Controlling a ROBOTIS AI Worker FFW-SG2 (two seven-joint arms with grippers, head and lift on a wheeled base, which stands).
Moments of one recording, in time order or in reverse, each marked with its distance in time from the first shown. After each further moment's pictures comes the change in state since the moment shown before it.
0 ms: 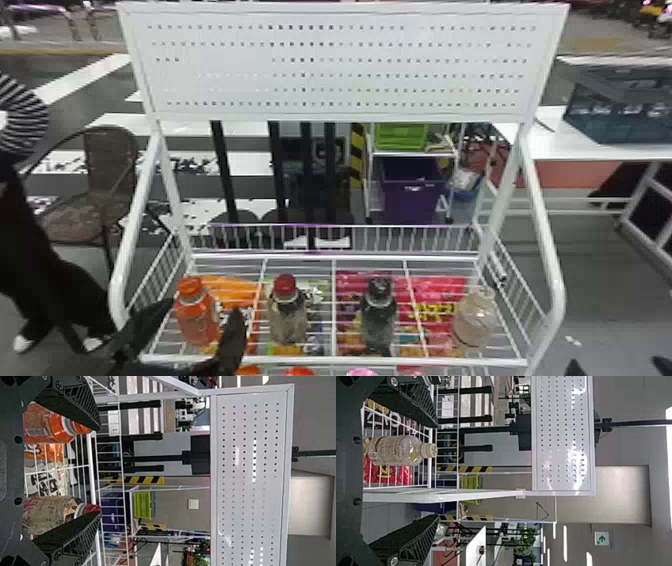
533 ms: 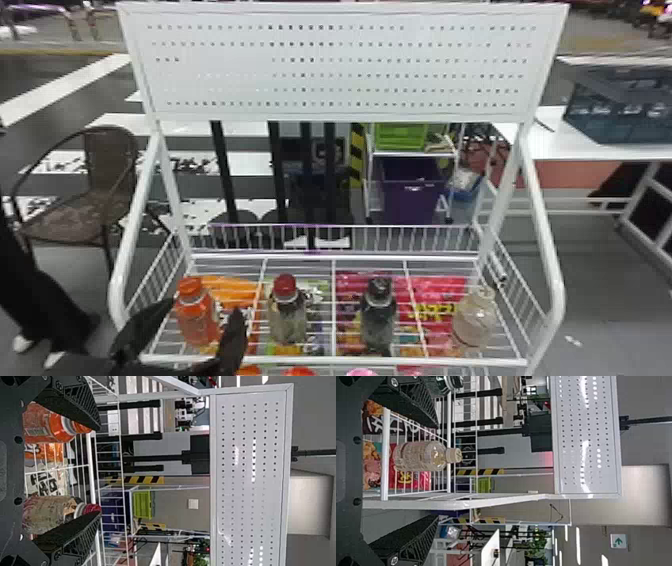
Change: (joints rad) left arm 0.000 0.000 -0.001 0.000 -0.003 0.000 0.000; right arm -0.069 0.000 0.067 0.173 0.031 -0.056 0.000
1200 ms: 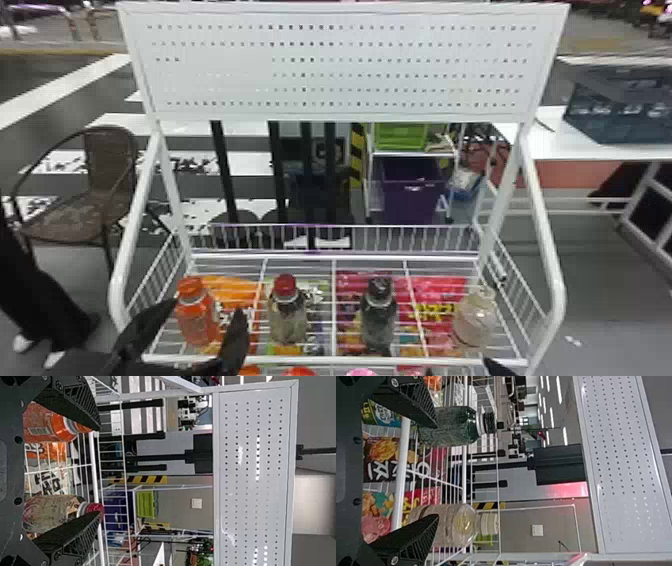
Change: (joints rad) left arm -0.005 0.000 -0.004 -0.015 -0.002 0.041 0.000; right arm -0.379 -0.004 0.249 0.541 0.070 -0.226 -0.012
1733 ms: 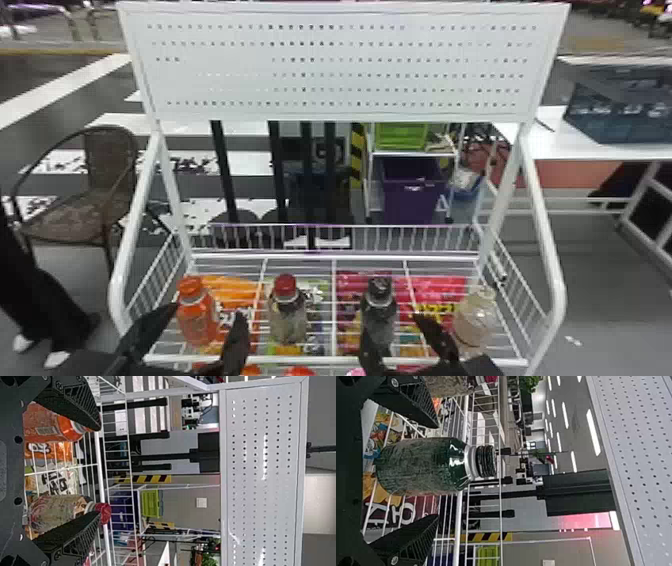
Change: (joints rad) left arm -0.005 0.006 0.000 0.014 -0.001 0.011 -0.001; right arm -0.293 0.021 0.147 0.201 -0.005 0.130 -0.009
